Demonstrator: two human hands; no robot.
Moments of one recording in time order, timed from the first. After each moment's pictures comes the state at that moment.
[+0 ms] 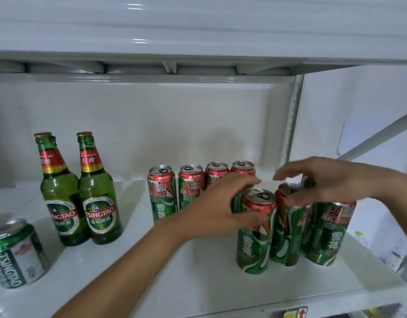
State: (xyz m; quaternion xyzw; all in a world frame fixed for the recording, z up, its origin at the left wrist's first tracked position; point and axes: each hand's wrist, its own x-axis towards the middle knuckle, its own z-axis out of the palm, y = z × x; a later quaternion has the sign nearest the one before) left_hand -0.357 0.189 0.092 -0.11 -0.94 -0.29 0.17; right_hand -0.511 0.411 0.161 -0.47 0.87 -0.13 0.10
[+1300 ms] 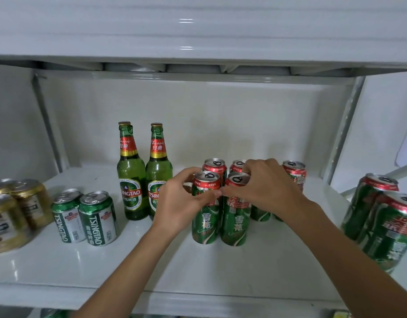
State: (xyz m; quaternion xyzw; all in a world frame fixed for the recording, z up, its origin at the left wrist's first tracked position) left_hand -0.255 0.089 0.057 0.22 -0.79 -0.38 0.43; right_hand -0.396 0.234 0.114 -0.46 0.85 -0.23 -0.14
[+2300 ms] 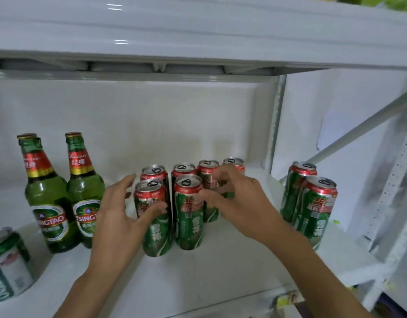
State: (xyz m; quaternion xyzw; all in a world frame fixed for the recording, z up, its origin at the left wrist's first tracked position) left_hand -0.271 0.099 0.037 0.21 -0.82 -0.27 0.45; right_hand -0.400 0.308 0.091 -0.42 0.79 -0.45 -0.06
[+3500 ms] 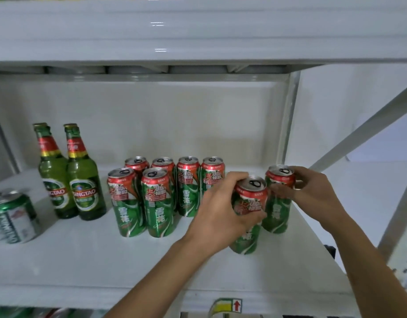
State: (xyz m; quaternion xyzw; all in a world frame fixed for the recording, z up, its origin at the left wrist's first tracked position) left_hand -0.403 0.313 0.060 0.09 -0.87 -0.34 0.33; right_hand -0.592 0.454 0.071 -0.32 0.78 -0.54 -0.01
